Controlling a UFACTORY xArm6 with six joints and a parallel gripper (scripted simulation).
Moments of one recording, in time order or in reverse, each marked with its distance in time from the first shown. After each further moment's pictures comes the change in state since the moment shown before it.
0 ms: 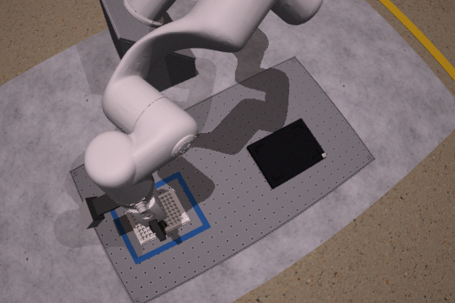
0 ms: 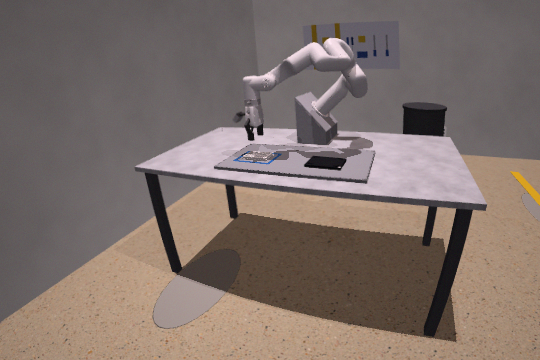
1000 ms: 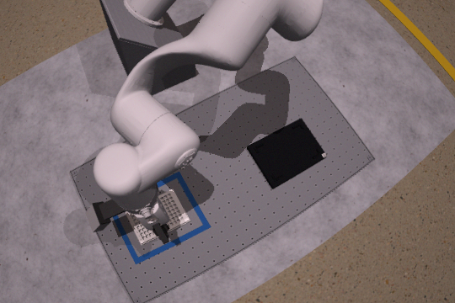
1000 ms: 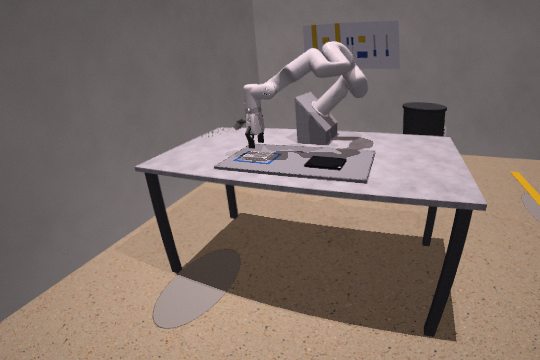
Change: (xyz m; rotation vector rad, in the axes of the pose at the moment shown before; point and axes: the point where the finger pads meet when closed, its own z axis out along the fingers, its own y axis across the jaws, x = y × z) arm 0.000 0.000 0.038 0.000 0.000 0.000
